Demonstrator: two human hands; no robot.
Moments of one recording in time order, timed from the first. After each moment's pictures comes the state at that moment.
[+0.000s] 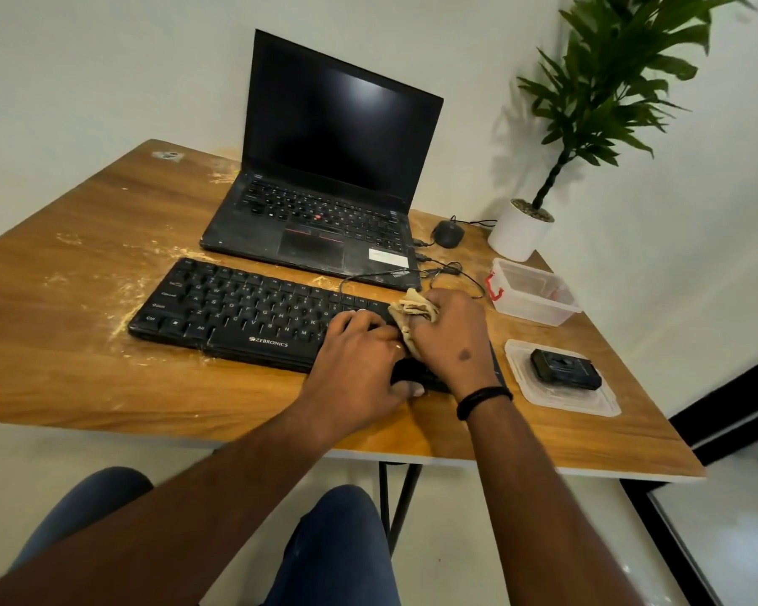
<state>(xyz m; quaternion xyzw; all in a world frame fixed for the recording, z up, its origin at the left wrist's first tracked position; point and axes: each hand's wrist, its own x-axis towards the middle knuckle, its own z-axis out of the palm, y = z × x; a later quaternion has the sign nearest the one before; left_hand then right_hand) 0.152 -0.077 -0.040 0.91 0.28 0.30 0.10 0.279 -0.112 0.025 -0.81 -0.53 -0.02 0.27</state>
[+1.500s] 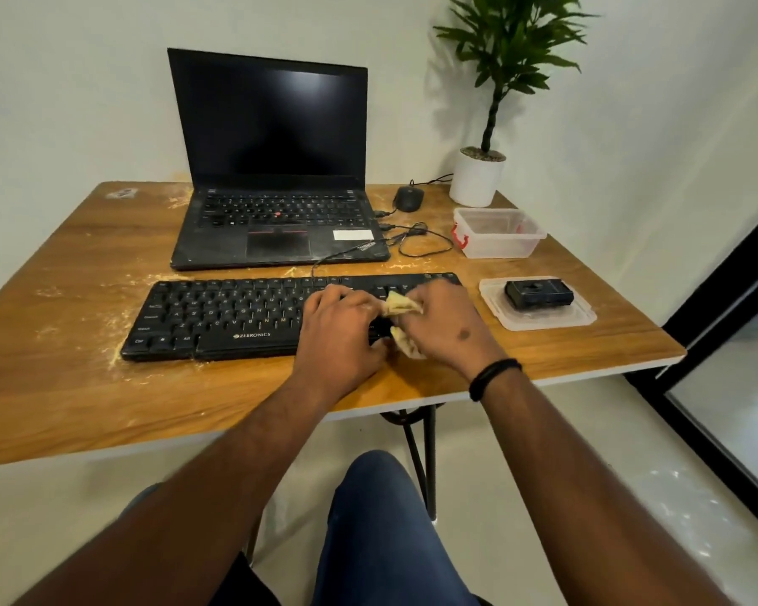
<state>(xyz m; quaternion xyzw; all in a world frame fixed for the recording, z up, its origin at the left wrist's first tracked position) 0.153 -0.076 -0.040 0.91 0.28 0.29 0.06 0.268 -0.171 0.029 -0.83 -0.49 0.08 0.24</state>
